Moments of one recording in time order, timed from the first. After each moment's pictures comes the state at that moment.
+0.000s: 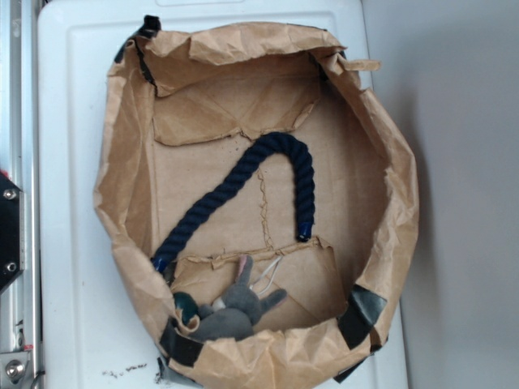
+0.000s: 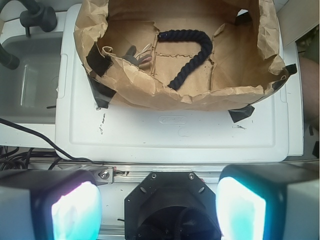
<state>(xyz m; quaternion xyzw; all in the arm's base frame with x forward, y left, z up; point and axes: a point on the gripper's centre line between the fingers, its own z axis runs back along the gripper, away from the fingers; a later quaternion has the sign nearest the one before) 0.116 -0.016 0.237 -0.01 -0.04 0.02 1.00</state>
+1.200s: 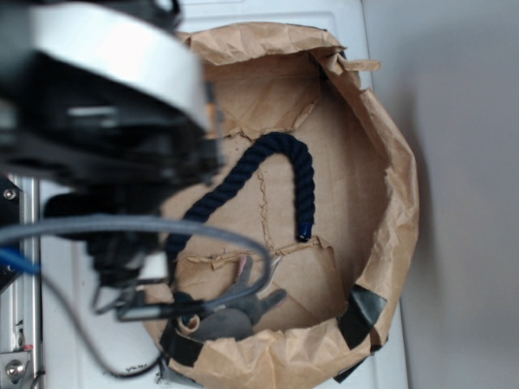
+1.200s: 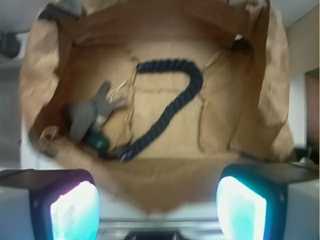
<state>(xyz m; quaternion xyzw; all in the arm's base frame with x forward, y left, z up) 0.215 0.018 0.193 0.00 -0.02 0.03 1.00</state>
